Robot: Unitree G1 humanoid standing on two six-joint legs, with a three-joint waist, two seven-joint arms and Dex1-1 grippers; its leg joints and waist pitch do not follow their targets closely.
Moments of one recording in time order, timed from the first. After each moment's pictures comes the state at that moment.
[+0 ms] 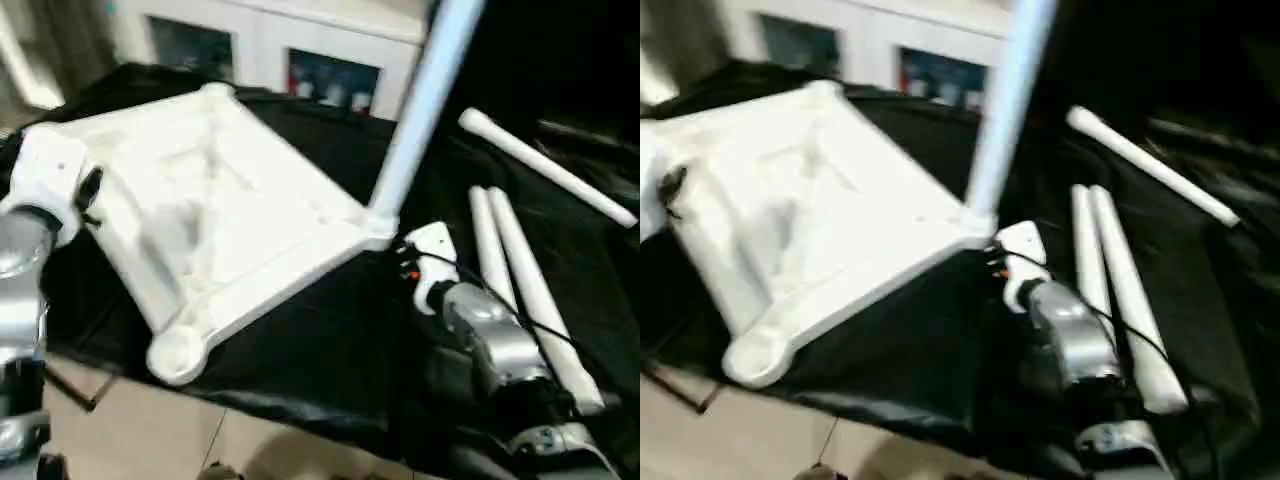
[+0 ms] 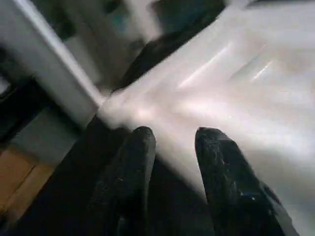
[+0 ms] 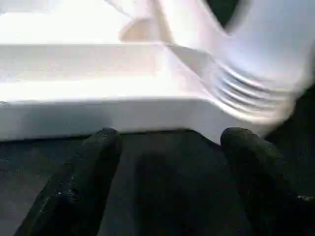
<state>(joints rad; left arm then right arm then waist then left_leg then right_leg) -0.34 0.56 0.38 0.04 0.27 0.48 -0.39 -0.48 -0.14 0.09 0.52 0.06 0.25 0.44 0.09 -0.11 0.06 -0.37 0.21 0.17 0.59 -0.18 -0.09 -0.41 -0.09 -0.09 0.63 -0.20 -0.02</state>
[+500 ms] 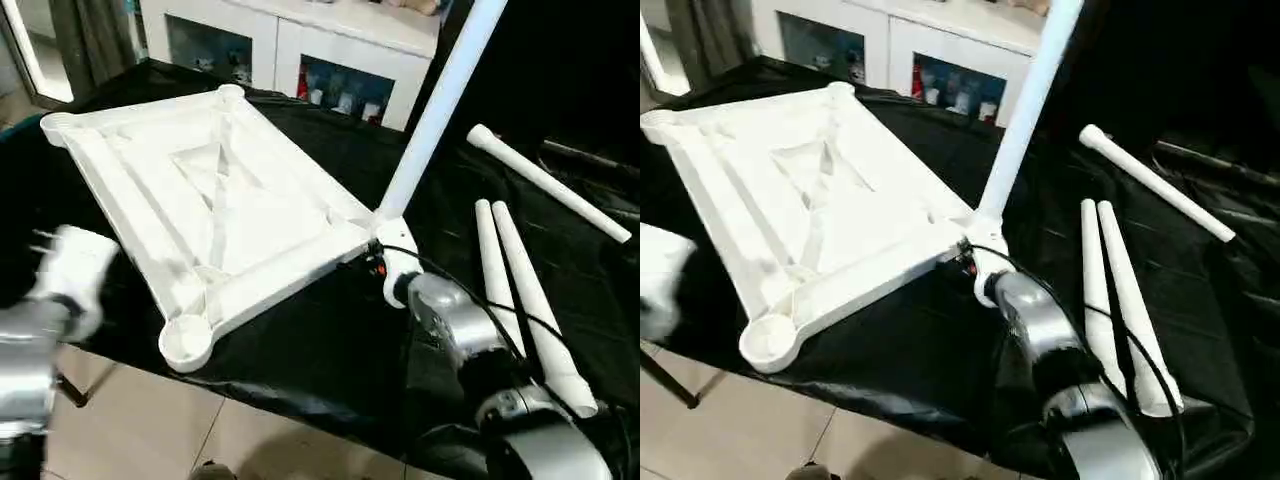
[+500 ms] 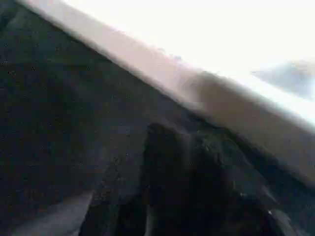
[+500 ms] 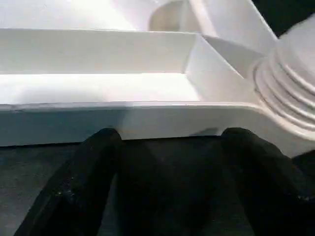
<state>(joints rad) -0.16 0.52 0.23 -0.04 0.15 0.72 -0.57 -0.60 -0.09 0.10 0.76 0.03 0.21 0.38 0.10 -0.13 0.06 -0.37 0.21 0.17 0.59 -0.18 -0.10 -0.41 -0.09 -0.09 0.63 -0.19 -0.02</state>
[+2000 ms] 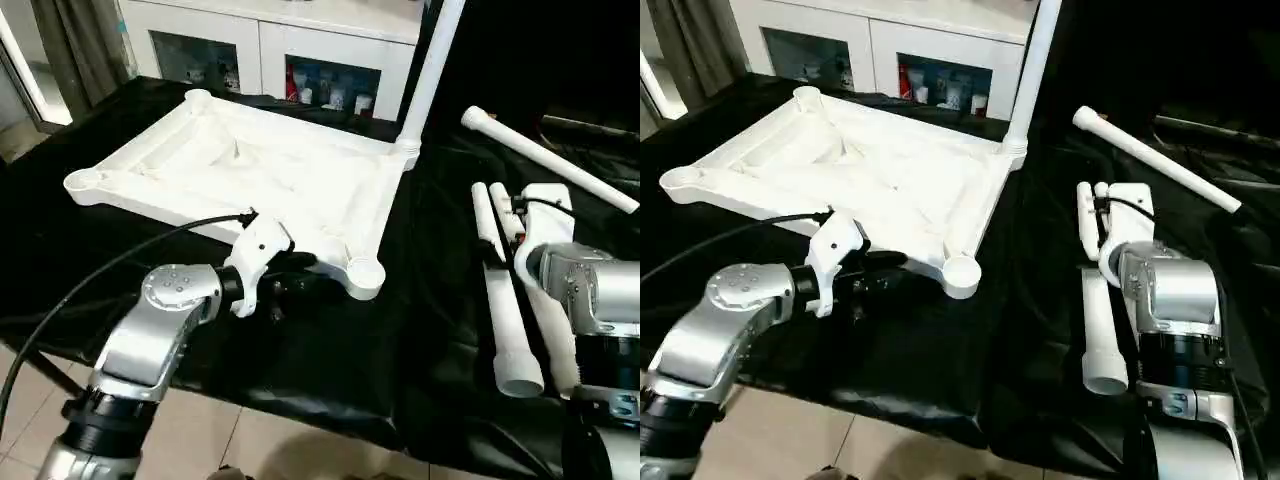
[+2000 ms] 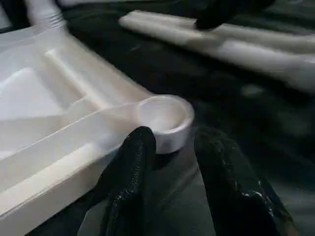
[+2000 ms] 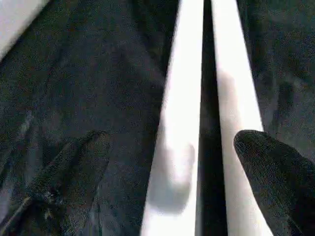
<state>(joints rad) -0.35 0.38 -0.15 -0.14 -0.13 0.56 -0.92 -0.57 -0.36 -0.23 0.17 0.05 1.17 0.17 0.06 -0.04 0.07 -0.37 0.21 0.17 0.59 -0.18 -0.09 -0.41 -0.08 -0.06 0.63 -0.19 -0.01</state>
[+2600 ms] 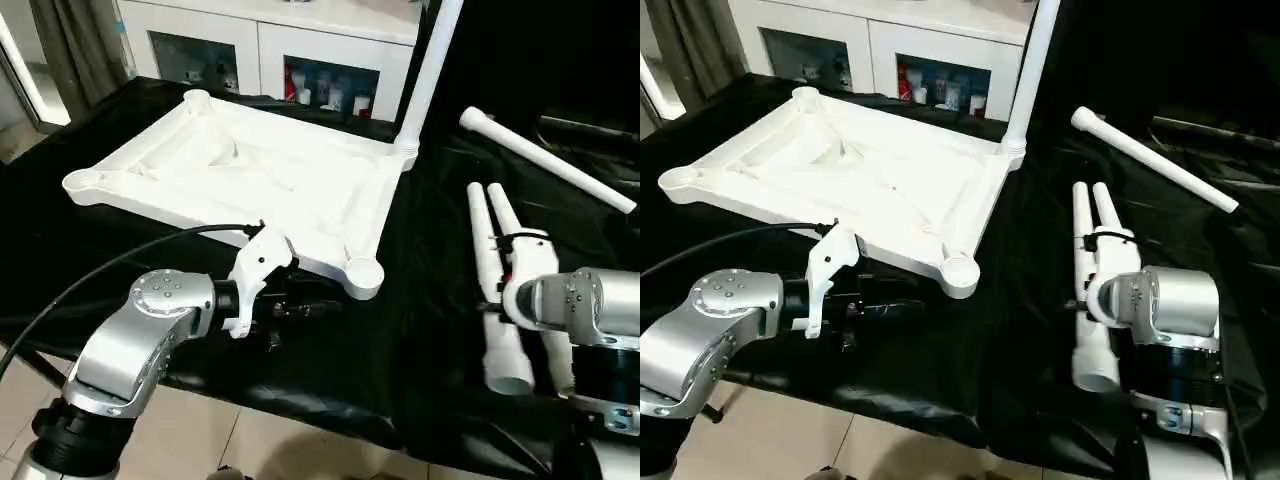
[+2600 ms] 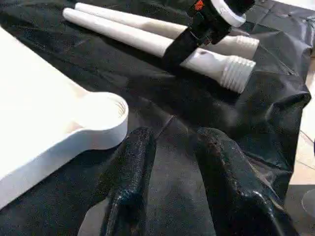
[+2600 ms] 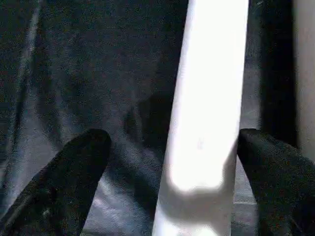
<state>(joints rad) -0.32 0.45 -0.19 -0.27 -0.24 0.70 -0.99 -0.53 -0.29 -0.26 0.07 0.11 1.48 0.18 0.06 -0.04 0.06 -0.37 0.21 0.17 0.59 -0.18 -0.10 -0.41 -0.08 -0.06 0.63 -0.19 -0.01</state>
